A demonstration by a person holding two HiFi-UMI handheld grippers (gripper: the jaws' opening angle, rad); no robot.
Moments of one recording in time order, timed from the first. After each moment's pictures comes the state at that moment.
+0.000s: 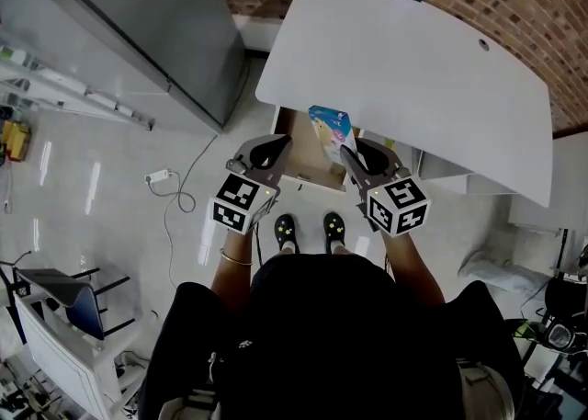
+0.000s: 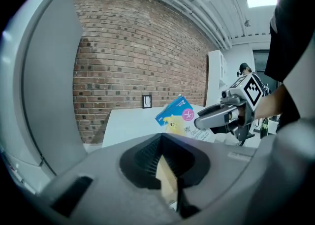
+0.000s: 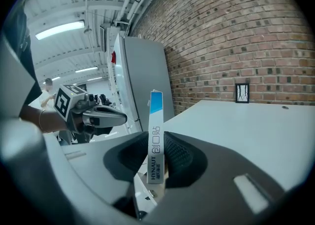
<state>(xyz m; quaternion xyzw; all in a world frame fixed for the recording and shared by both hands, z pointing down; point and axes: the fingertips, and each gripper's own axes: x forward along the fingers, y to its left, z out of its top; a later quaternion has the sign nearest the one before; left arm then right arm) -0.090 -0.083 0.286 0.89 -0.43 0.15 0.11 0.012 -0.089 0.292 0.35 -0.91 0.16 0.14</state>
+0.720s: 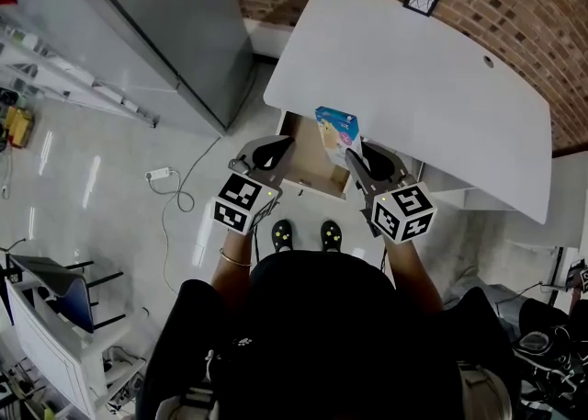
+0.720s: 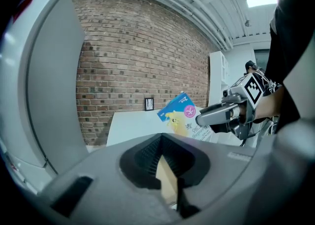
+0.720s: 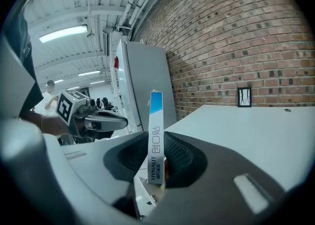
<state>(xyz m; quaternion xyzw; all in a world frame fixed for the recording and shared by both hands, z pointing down) -0.091 -0.081 0.275 0.88 -0.44 0.15 0.10 0.015 -0.089 0.272 0.34 -0.92 0.15 0.12</state>
